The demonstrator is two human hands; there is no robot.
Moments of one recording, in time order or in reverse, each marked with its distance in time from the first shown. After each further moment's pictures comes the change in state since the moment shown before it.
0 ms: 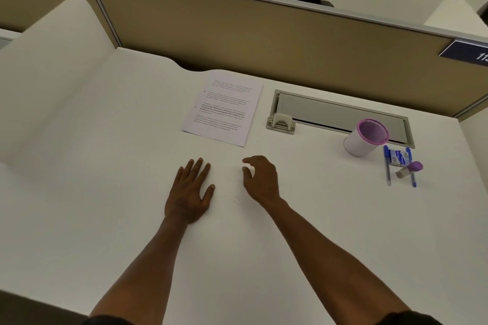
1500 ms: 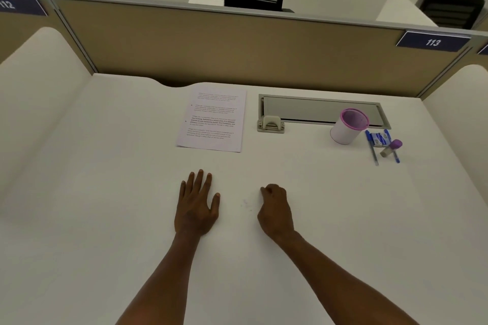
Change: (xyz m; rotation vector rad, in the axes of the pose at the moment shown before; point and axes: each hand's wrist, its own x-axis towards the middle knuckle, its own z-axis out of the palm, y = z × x) left_hand -0.001 -0.002 -0.001 -0.027 -0.014 0.023; right_hand -0.083 0.008 0.012 -0.301 0.012 0.188
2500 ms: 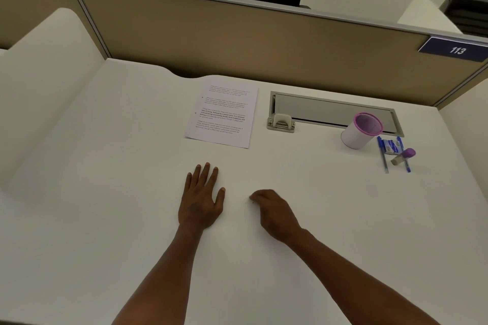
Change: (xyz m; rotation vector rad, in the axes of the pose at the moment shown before) left_hand 0.001 0.000 0.000 -0.011 0.004 -0.007; right_hand 0.000 0.009 -0.007 -0.006 -0.133 -0.422
